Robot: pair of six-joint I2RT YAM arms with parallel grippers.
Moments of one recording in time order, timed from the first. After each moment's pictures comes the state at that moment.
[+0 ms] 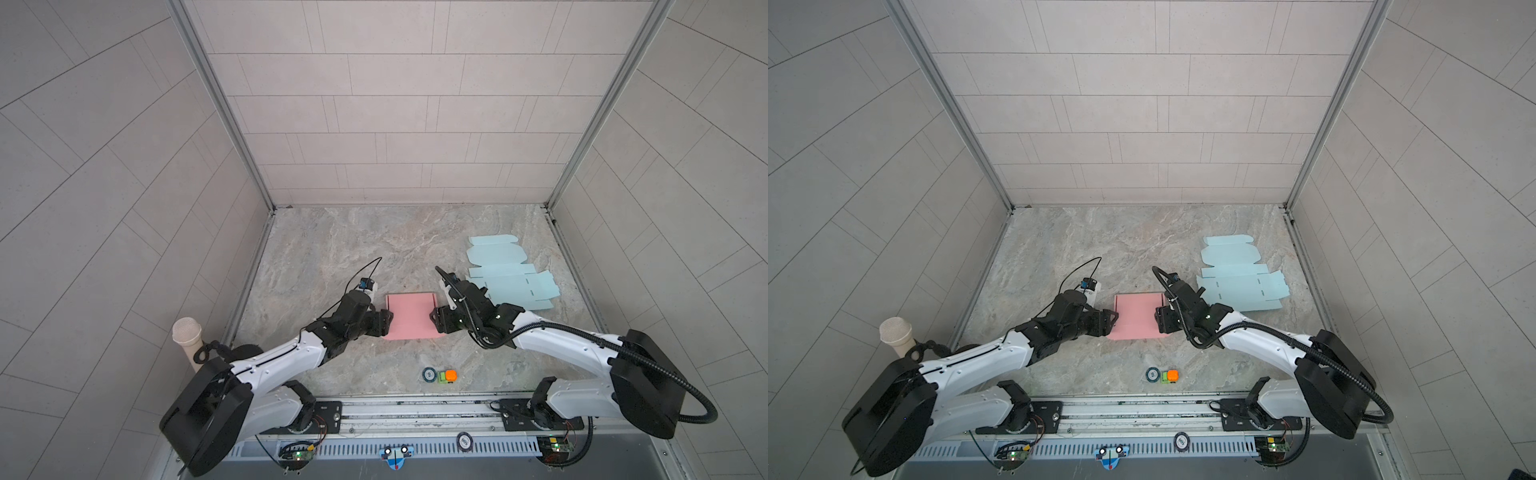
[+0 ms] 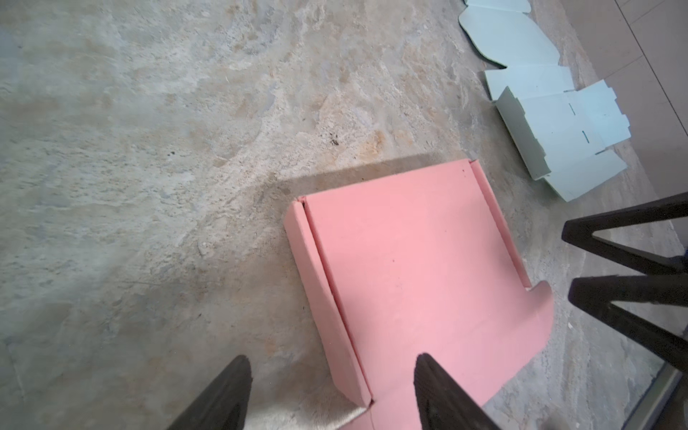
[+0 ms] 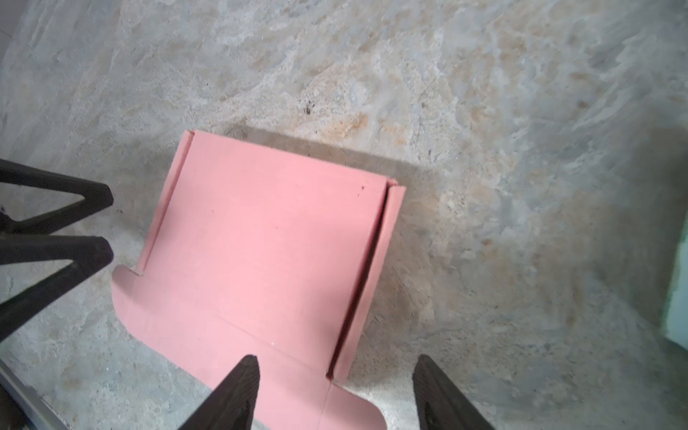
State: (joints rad) left arm -0.67 1.14 0.43 -0.03 0.05 -0.48; right arm 0.76 1.29 0.67 -0.26 0.04 0.50
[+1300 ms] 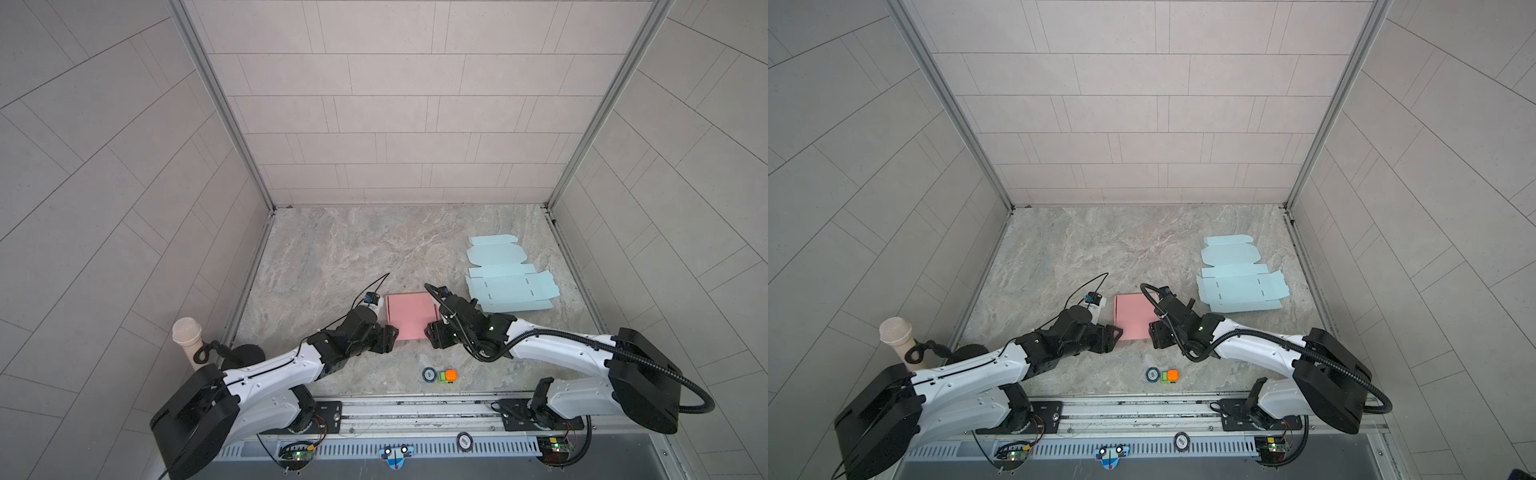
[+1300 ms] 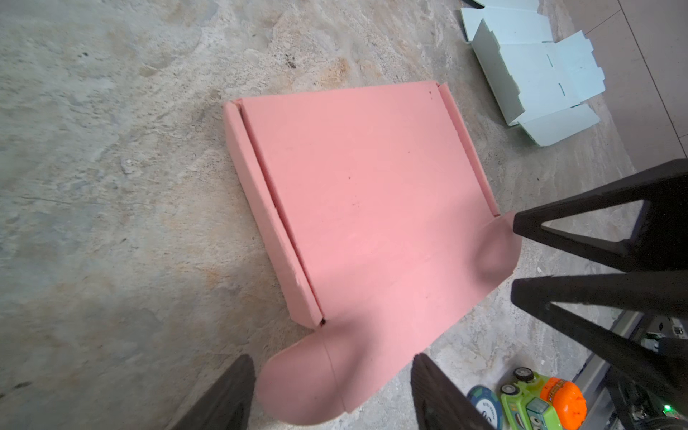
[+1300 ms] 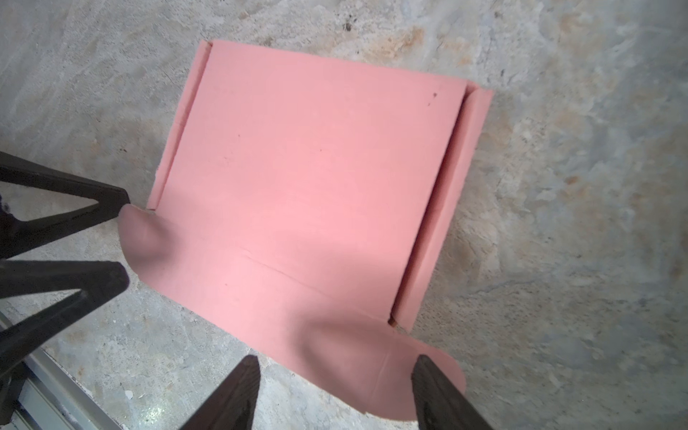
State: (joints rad) left arm -0.81 1.08 0.35 -0.03 0.01 -0.59; right arm 0.88 1.32 0.65 -0.26 0.06 0.58
